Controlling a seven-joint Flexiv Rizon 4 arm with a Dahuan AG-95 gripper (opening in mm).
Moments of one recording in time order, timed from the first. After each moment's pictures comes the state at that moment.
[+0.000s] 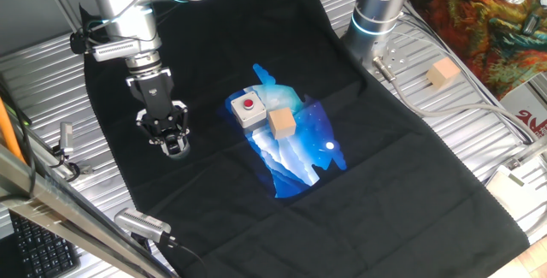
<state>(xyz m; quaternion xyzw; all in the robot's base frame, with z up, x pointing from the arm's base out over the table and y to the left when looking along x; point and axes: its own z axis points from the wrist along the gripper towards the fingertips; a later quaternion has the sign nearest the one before) 0.648 0.103 0.129 -0.61 0.71 0.22 0.26</state>
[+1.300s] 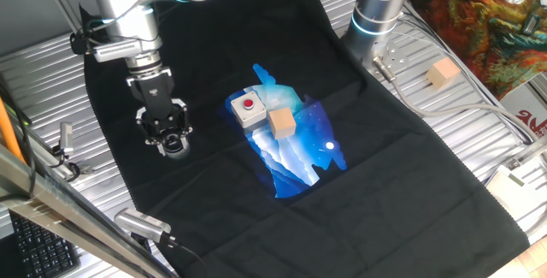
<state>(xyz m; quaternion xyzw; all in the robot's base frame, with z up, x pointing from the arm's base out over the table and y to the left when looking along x) 0.646 0.105 0.138 -0.62 0.72 0.20 0.24</state>
